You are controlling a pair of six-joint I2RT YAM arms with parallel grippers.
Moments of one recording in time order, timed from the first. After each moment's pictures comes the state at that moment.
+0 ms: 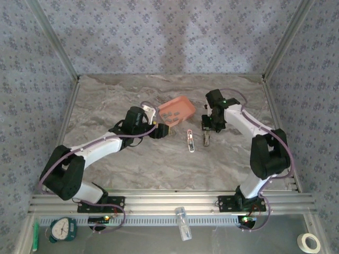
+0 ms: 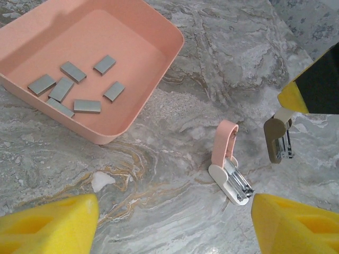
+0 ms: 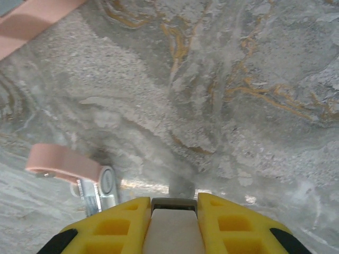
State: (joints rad) left arm -0.59 1.45 0.81 0.04 0.32 -0.35; right arm 0.33 1.67 1.27 -0.89 -0.08 0.27
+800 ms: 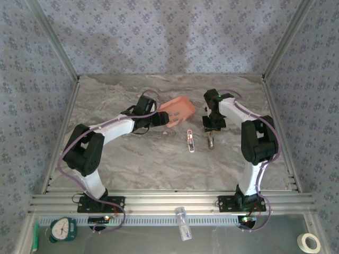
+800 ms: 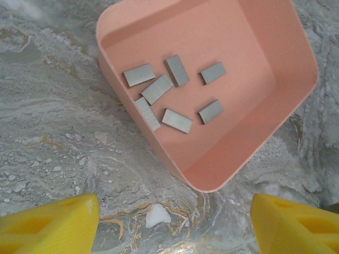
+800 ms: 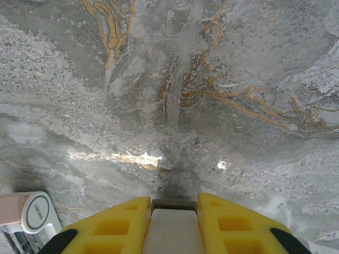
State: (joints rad) left arm -0.55 1.76 1.14 -0.23 0.13 -0.63; right arm 0.30 1.87 1.39 -1.00 -0.02 0.22
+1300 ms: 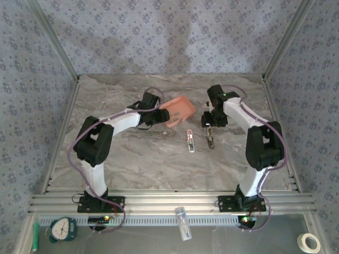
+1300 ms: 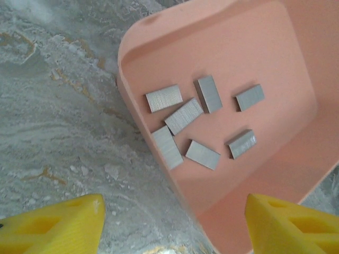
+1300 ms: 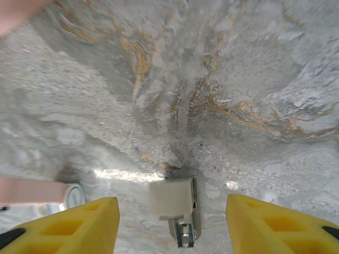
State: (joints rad) left arm -0.54 1.93 1.30 -0.30 0.10 -0.68; right arm 0.29 1.76 1.39 -0.97 -0.04 0.22
